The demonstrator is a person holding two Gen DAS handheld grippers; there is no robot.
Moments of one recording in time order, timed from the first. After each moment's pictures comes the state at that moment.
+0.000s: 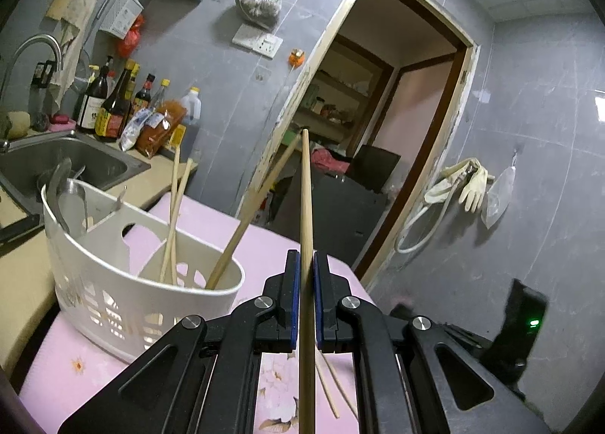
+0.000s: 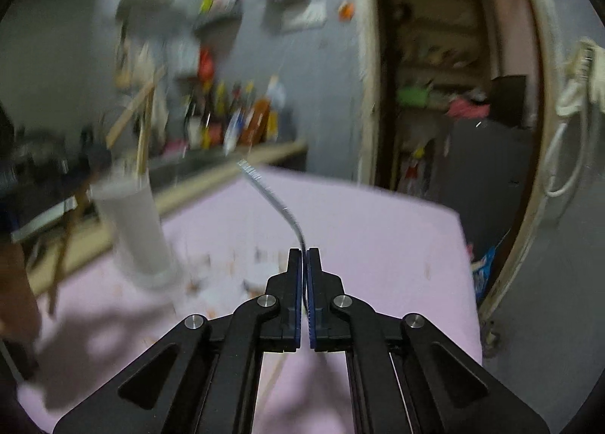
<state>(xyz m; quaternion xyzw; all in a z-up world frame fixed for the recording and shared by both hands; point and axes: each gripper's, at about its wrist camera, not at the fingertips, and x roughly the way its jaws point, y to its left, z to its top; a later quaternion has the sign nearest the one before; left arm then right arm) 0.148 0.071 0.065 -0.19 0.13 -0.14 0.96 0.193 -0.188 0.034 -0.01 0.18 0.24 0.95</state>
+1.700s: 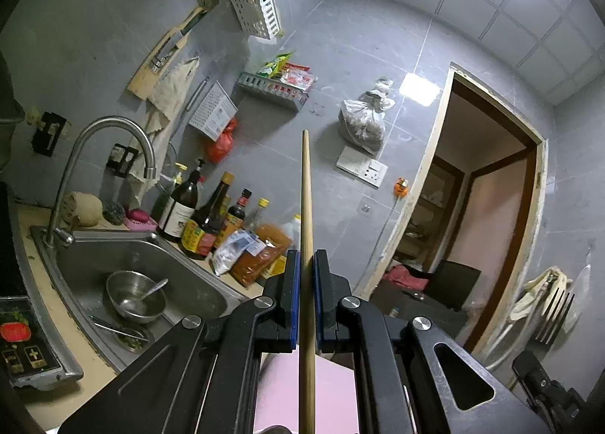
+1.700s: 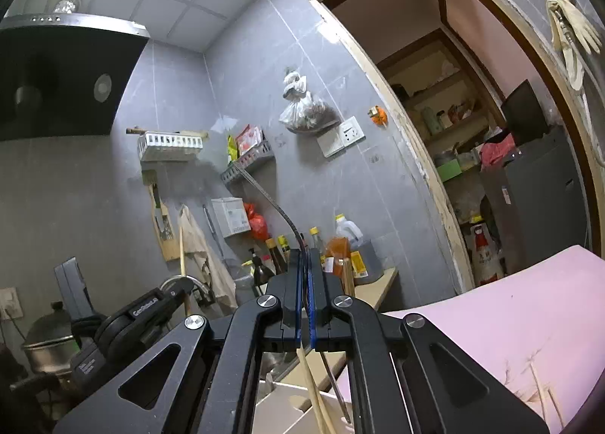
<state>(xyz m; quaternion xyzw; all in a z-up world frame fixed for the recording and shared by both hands) 0.209 0.256 0.094 -0.22 -0.05 0.04 0.97 0.208 -0.029 0.077 0.20 0.01 0.29 0.93</state>
